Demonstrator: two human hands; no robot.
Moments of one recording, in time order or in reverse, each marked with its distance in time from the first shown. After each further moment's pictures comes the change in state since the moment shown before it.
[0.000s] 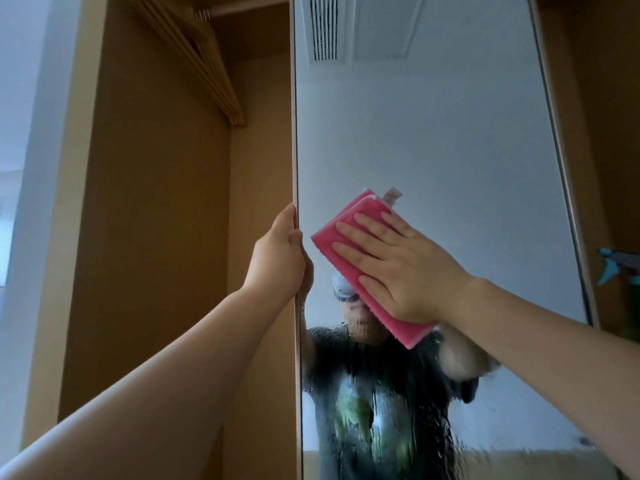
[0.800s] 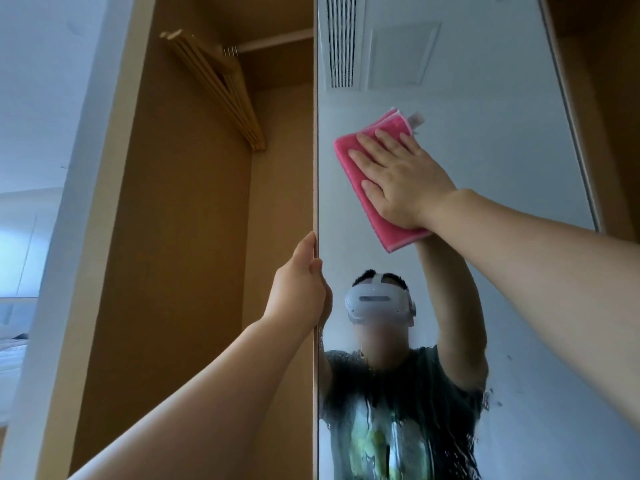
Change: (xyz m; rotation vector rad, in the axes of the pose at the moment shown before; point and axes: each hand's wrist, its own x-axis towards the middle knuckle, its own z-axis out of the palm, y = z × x) left_hand 0.003 -0.005 0.000 -0.031 -0.020 -0.033; right_hand 0.107 0.080 -0.043 -0.008 0.025 0.308
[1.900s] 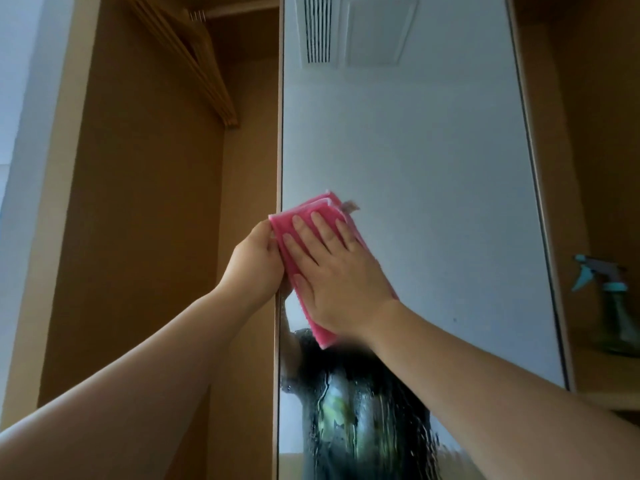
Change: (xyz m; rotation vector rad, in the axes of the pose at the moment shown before) left_hand -0.008 0.001 -0.007 0.067 -0.009 0.064; right_hand -0.110 -0.111 0.036 0.120 0.074 -0.064
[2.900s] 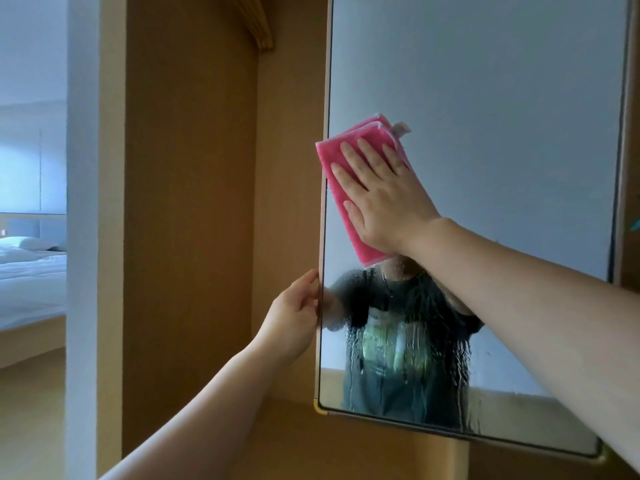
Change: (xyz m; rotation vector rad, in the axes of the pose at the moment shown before) left_hand -0.142 -0.085 0.025 -0.184 -0.201 -0.377; right_hand -0.006 0.004 0.001 -0.075 -0.049 -0.075
